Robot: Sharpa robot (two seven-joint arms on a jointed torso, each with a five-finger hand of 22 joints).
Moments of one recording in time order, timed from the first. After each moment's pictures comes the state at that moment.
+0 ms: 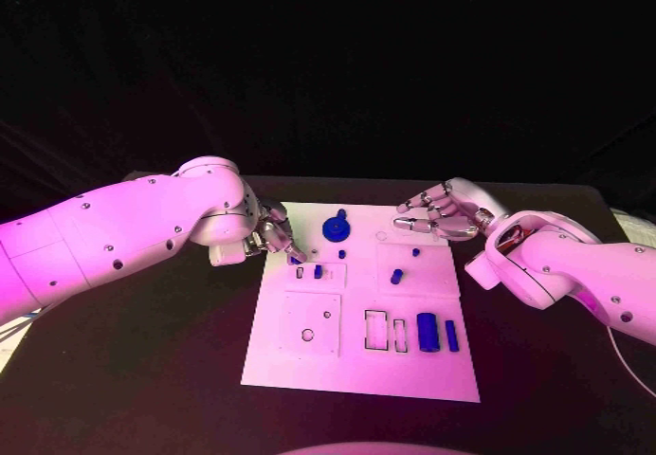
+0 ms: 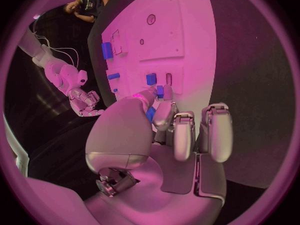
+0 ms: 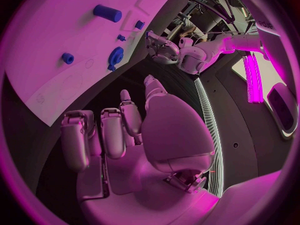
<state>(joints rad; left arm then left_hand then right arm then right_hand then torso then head) 1.35 -0.68 0.01 1.41 -0.90 0.33 -0.70 1.28 -0.07 0.46 0.15 0.05 0.95 0.04 0.43 0.83 1.39 -0.03 1.19 1.18 1.47 -0.09 1.57 1.31 0.03 1.47 0.02 1.49 1.31 1.17 -0.96 0.02 1.63 -0.92 -0.40 0.04 1.34 -0.05 -0.03 0.23 0.29 1.02 0.14 0.07 0.10 1.42 0.05 1.20 1.31 1.46 -0.02 1.42 1.31 0.01 1.46 0.09 1.50 1.31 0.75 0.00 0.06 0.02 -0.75</state>
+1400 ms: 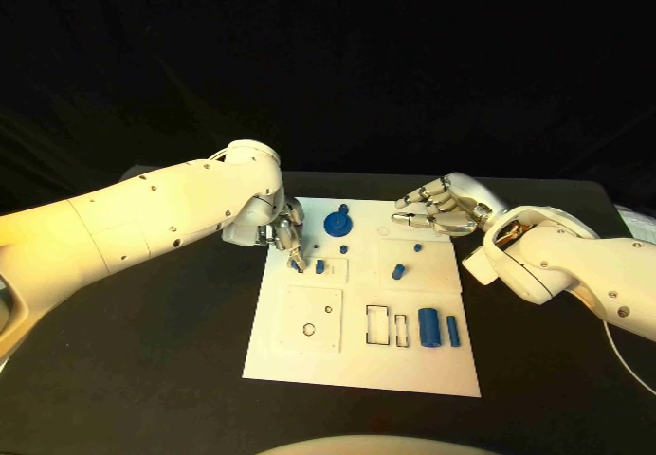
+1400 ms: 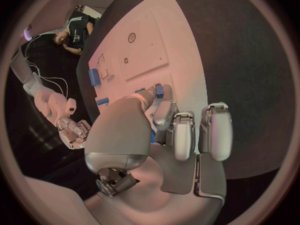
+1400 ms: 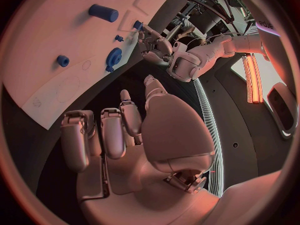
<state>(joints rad) 1.37 -0.50 -0.01 1.21 -1.07 0.66 -0.67 1.27 -0.10 0.47 0.14 0.05 0.96 0.05 0.44 0.82 1.39 -0.03 1.18 1.18 1.47 -0.08 1.57 1.31 0.03 1.47 0.02 1.49 1.31 1.17 -0.94 0.02 1.62 -0.92 -0.40 0.04 1.34 -0.05 -0.03 0.23 0.29 1.02 0.14 0.07 0.10 1.42 0.05 1.20 1.31 1.46 -0.02 1.42 1.31 0.01 1.46 0.09 1.50 1.31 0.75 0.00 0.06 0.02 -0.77</state>
